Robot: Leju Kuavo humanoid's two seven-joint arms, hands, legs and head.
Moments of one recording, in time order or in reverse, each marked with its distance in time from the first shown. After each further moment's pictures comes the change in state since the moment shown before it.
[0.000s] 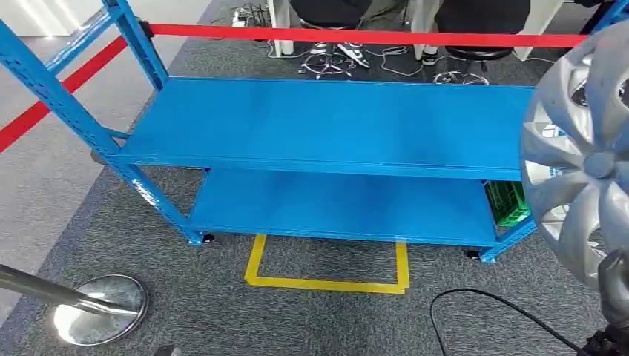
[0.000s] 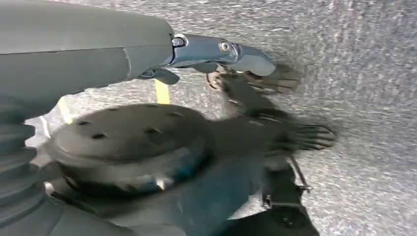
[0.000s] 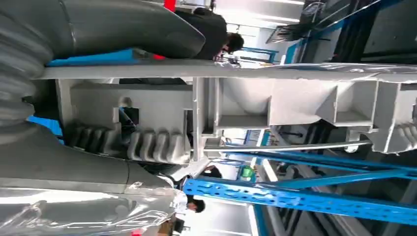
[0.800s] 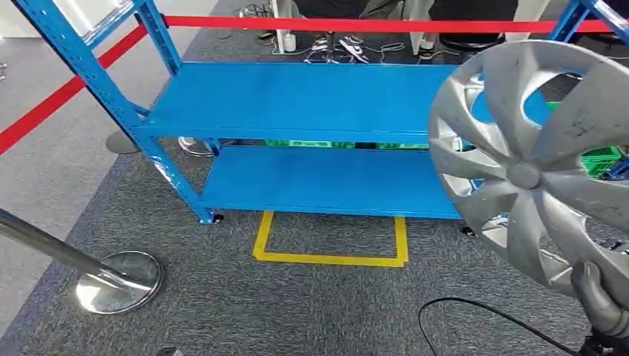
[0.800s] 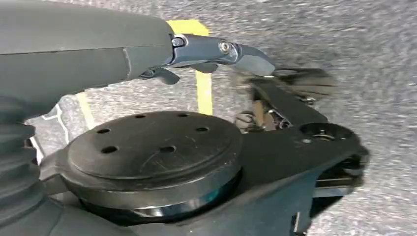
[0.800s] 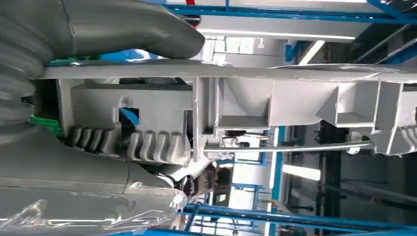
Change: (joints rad) left arm 0.009 0.001 0.001 0.000 -0.021 -0.007 0.003; right arm 0.002 -0.065 -0.004 0.039 -0.200 0.363 0.037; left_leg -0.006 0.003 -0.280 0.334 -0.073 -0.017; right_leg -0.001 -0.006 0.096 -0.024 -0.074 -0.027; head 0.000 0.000
